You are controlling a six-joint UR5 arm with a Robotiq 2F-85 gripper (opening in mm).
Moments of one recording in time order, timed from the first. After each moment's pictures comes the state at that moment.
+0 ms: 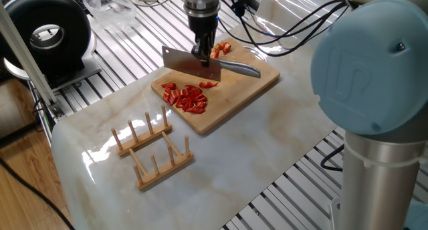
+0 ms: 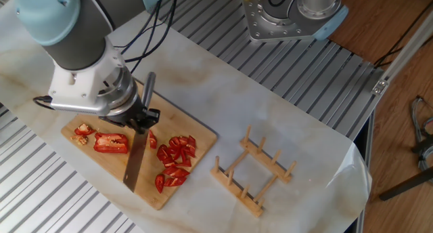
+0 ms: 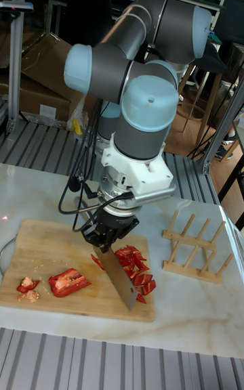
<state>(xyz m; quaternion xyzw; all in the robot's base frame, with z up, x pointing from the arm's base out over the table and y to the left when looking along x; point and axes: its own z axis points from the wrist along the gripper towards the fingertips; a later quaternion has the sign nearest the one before) 0.618 -0.003 0.087 0.25 -0.97 -0.02 0.06</state>
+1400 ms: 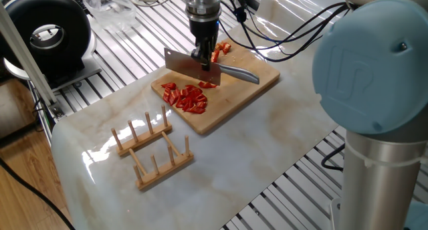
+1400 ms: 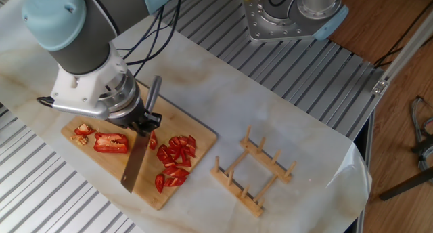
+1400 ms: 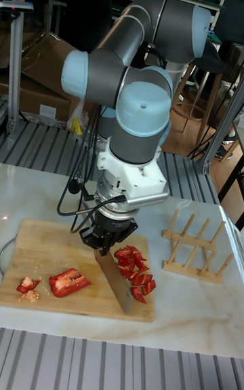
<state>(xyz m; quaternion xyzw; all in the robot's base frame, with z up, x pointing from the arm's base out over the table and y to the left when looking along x) 0.616 0.004 0.073 0.22 -0.97 -0.04 0.05</state>
